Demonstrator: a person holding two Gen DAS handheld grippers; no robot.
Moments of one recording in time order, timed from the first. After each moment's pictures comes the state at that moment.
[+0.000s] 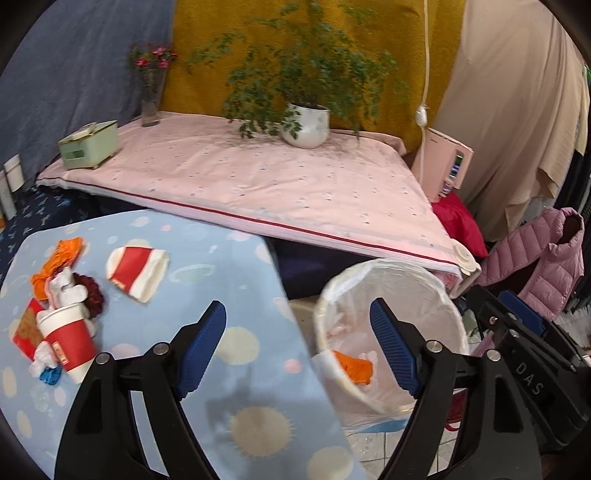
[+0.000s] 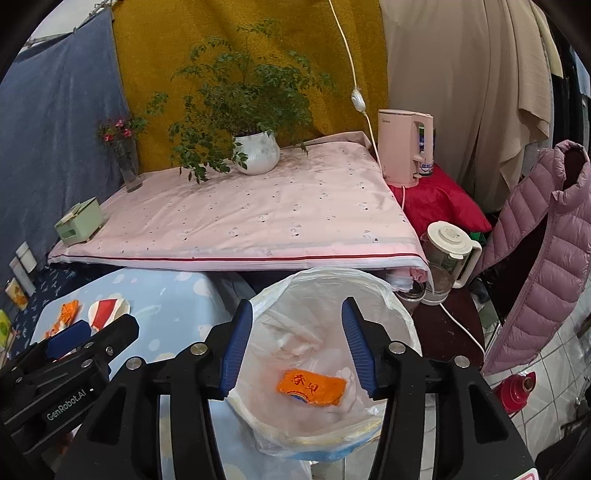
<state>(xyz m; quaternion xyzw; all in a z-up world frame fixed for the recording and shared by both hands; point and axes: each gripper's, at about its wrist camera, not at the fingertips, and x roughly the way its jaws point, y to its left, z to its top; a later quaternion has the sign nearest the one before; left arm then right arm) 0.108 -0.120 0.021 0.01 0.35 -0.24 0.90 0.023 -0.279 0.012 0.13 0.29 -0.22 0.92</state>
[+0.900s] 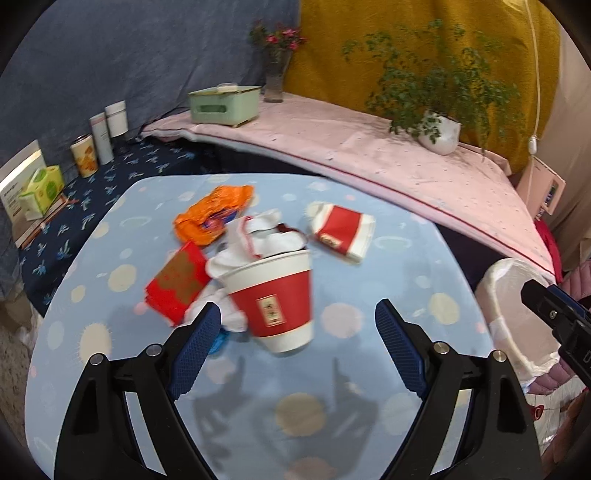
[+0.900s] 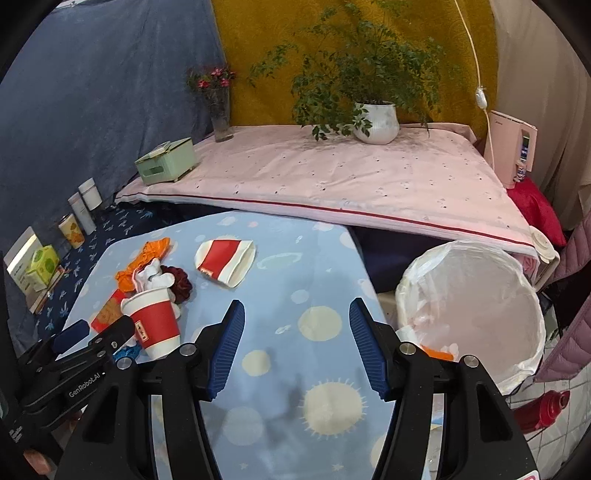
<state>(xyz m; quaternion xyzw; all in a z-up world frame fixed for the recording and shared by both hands) 0.128 0.095 -0.020 -0.01 0.38 -0.08 0.92 0.079 -0.106 -0.011 0.09 0.35 -0.08 0.93</state>
